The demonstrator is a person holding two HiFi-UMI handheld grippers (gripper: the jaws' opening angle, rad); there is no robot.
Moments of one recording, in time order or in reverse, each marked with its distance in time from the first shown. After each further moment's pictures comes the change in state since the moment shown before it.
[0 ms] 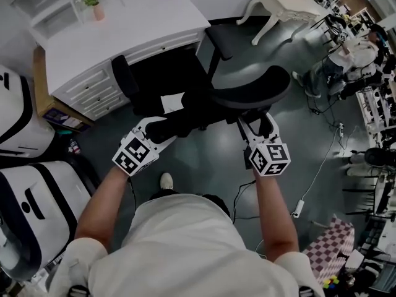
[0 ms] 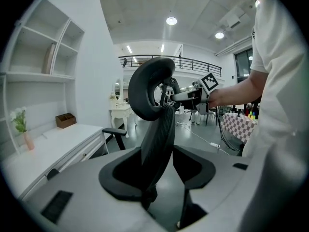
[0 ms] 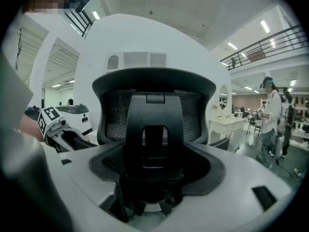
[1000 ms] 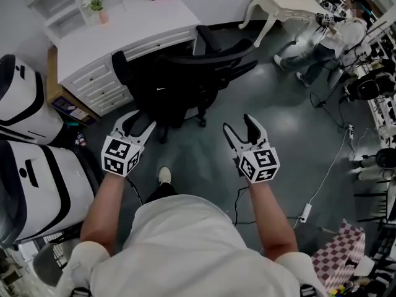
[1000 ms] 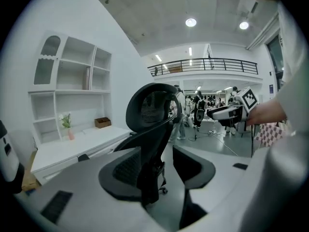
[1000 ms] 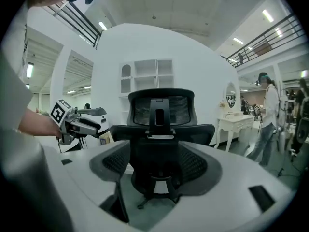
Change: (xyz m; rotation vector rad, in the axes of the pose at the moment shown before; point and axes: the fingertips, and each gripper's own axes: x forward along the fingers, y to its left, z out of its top) left arm -0.044 -0.084 0.034 -0.144 -0.088 0.439; right arm -0.138 -0.005 -0.046 -0.005 -0.031 0.159
